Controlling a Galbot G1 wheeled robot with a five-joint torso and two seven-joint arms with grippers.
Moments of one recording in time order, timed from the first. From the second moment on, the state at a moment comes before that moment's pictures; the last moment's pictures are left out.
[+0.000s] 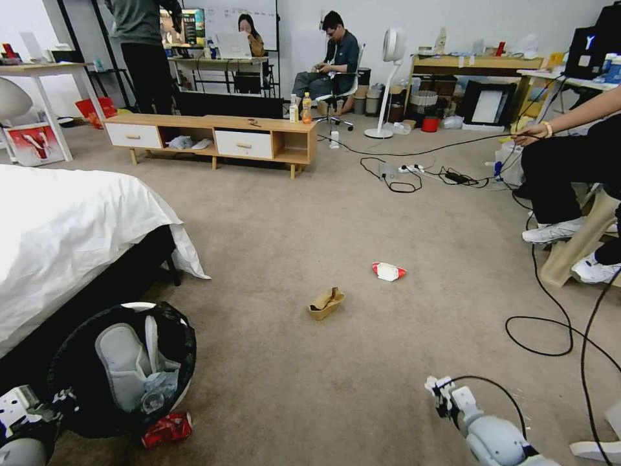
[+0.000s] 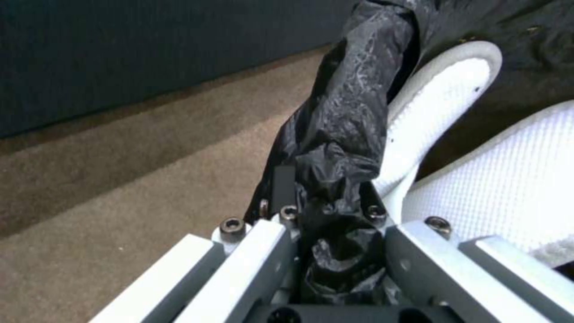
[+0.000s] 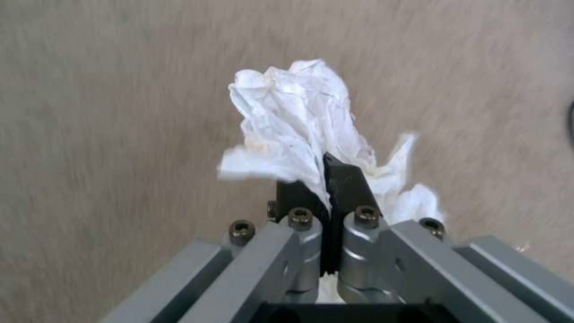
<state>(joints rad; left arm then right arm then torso) 1.54 -1.41 -1.12 -2.15 -0.85 0.62 -0.32 -1.08 0.89 0.12 1.44 0.39 -0.43 0.12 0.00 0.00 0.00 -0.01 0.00</state>
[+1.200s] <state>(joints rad) 1.54 -1.37 -1.13 -2.17 -0.89 0.63 -0.32 -0.66 0.80 -0.12 2.20 0.88 -0.33 0.29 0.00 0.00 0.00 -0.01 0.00</state>
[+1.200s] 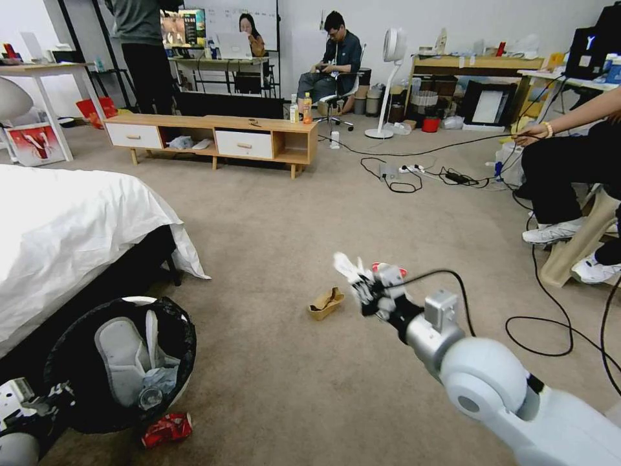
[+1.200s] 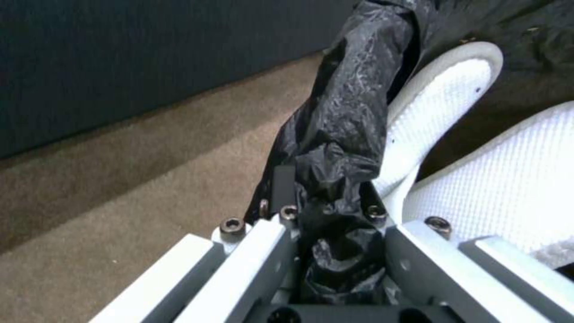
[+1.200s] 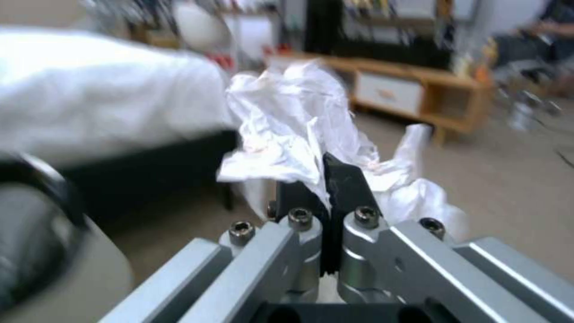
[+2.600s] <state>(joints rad) 1.53 -1.27 -1.09 -2.18 -0.90 0.64 -0.32 -0.14 1.25 -0.79 1.94 1.20 -0.26 0.32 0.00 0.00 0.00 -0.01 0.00</state>
